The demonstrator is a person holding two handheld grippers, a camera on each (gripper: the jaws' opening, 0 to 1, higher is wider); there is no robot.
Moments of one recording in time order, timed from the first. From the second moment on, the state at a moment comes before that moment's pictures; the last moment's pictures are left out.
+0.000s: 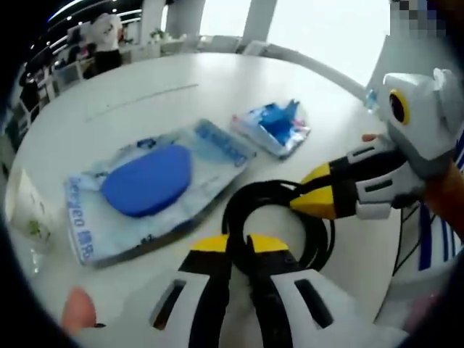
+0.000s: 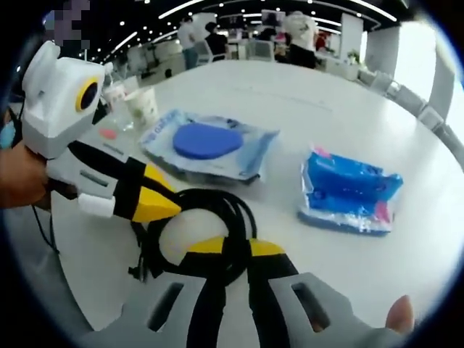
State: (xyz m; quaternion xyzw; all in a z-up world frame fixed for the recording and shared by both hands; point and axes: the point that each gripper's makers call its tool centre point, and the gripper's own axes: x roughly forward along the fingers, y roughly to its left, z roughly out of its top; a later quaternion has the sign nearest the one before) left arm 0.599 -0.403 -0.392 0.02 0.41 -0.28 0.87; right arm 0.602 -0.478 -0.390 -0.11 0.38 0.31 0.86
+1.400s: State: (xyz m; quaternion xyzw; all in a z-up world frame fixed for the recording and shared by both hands) left arm 0.600 -0.440 -0.390 0.05 0.40 -0.32 0.86; right arm 0.607 -0.517 -0.390 -0.09 0.39 0.28 0.87
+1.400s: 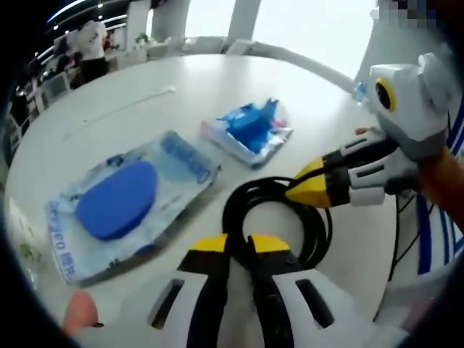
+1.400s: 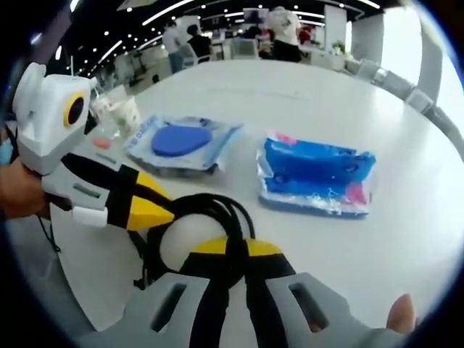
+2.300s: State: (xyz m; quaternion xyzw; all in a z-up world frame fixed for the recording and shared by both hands) left arm 0.598 -0.422 -0.357 0.02 0.33 -0.33 0.89; right arm 0.614 -0.514 -0.353 -0.09 0.32 0.27 0.90
